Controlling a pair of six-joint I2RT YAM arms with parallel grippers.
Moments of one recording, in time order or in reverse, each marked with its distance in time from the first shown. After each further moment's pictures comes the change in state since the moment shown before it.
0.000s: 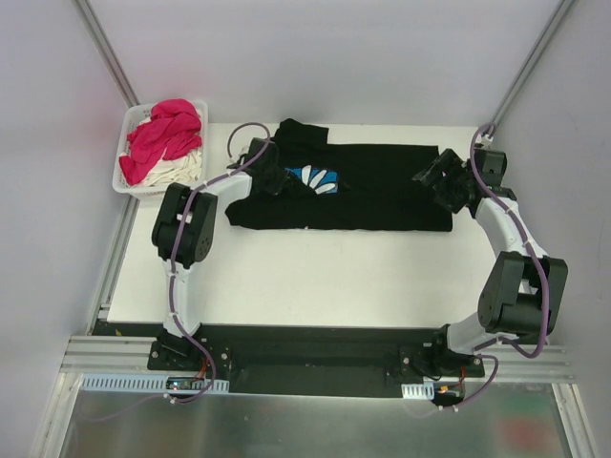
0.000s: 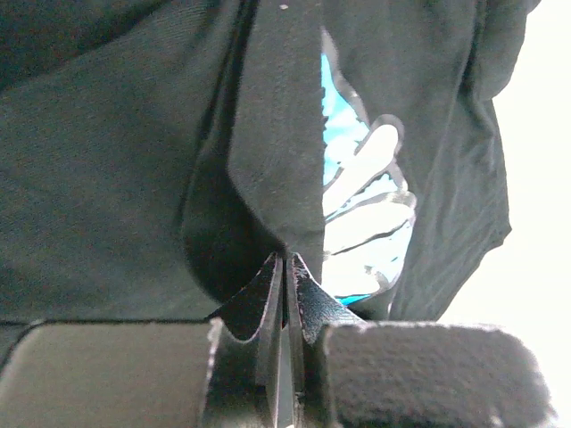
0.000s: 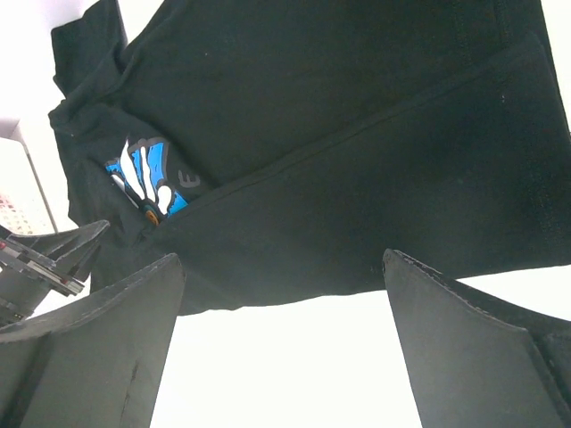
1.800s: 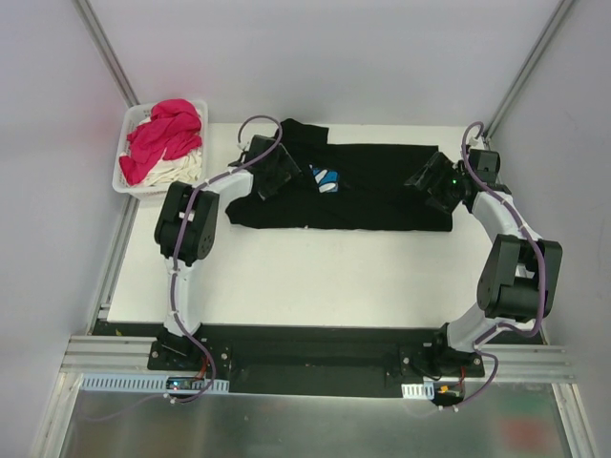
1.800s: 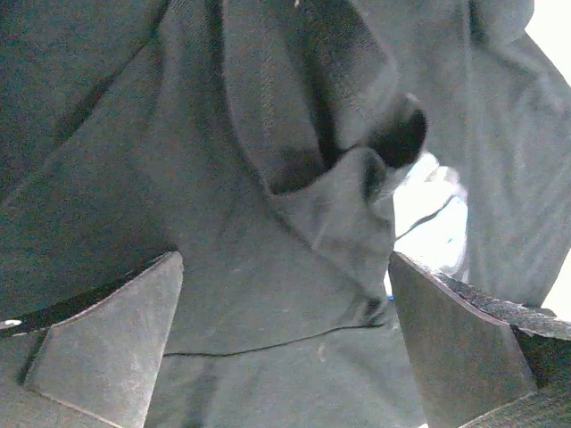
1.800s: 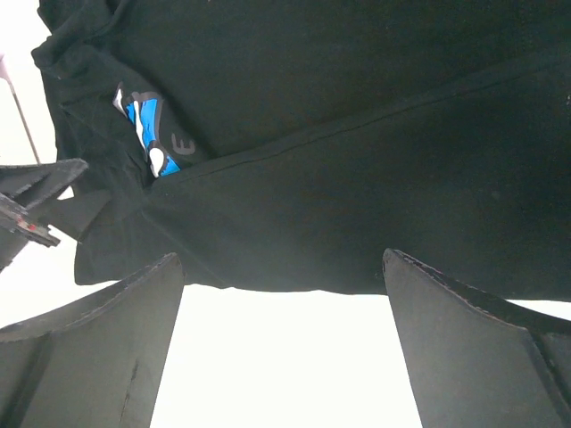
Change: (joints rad) left arm 0.002 0.017 0.035 0.011 0.005 0.353; right arm -0.004 0.105 0.028 0.002 -0.127 -0.084
